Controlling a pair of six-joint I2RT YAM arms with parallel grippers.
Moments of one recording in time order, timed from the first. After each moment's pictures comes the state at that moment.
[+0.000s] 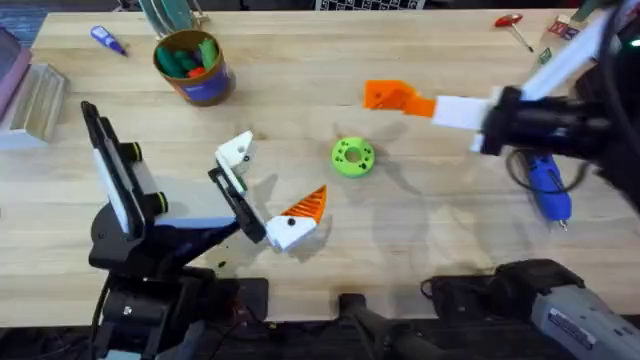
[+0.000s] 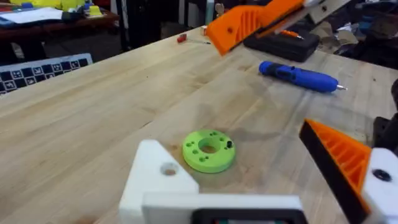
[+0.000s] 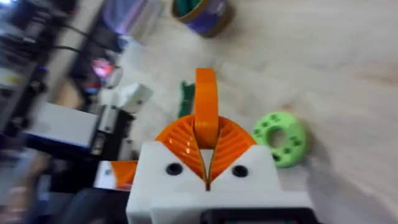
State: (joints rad) left arm -0.12 0.00 0.01 -0.07 0.84 -0.01; right arm 0.08 0.85 0.67 -0.38 -0.86 0.25
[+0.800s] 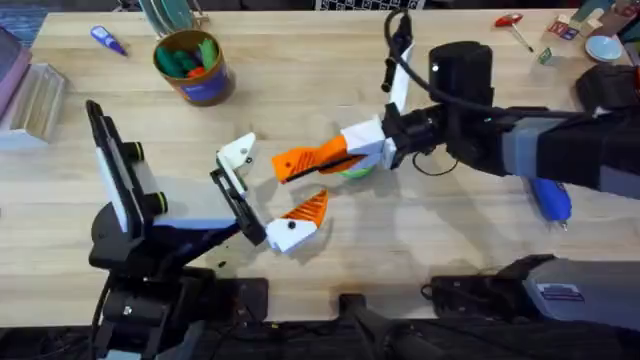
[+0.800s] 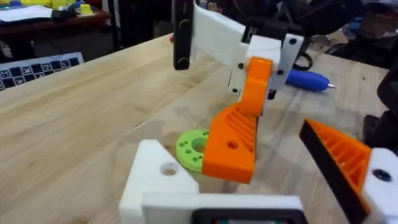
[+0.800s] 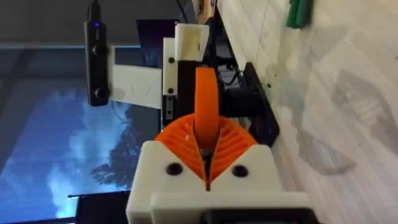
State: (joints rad) left arm -0.12 0.00 0.01 -0.07 0.87 -0.02; right arm 0.40 1.49 0.64 0.24 -1.34 0.88
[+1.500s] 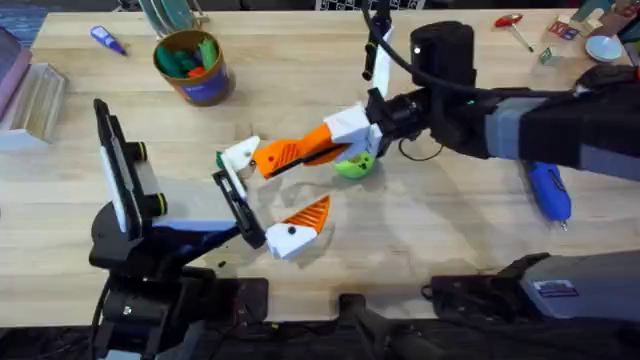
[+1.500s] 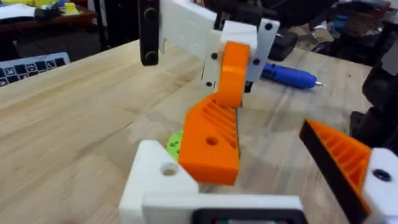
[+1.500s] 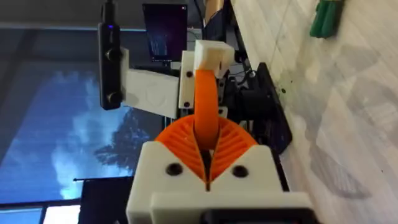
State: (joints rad) left arm -0.12 0.00 0.01 -0.08 0.92 -0.03; right arm 0.46 1.57 0.76 0.25 -1.37 0.91
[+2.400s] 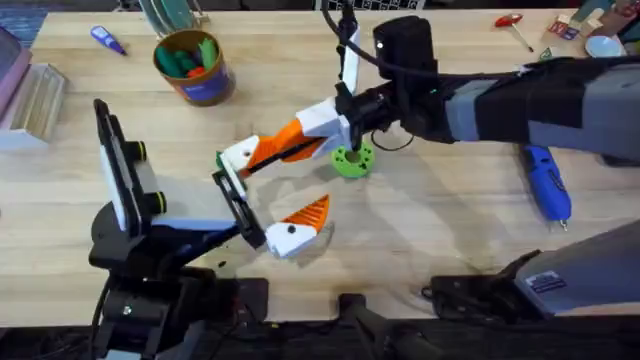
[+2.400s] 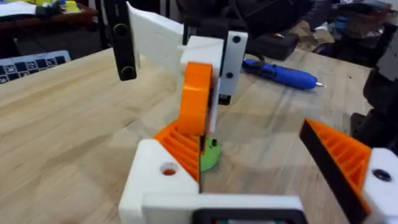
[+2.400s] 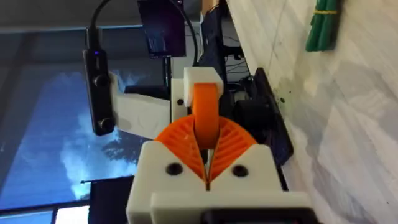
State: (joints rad) left arm -0.12 0.00 0.01 -0.08 0.92 -0.04; right arm 0.53 1.72 0.90 0.25 -1.33 0.97
